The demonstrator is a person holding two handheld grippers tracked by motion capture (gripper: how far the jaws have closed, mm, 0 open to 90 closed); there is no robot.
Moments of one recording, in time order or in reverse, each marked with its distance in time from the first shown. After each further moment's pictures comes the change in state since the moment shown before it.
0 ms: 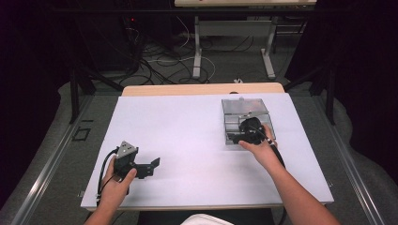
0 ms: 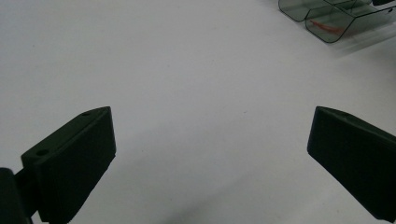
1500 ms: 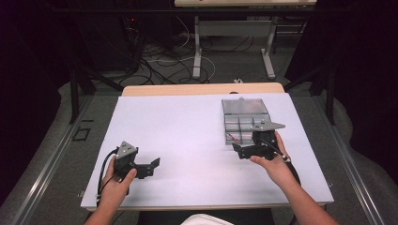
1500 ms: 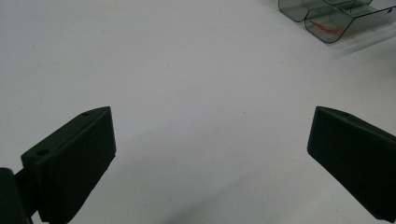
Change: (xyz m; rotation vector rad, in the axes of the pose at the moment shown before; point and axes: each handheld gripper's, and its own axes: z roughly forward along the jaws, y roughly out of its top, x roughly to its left) left arm -0.001 0.000 -0.001 -0.002 0.003 0.004; right arm 0.024 -0.024 -0.060 -0.127 -0.043 -0.037
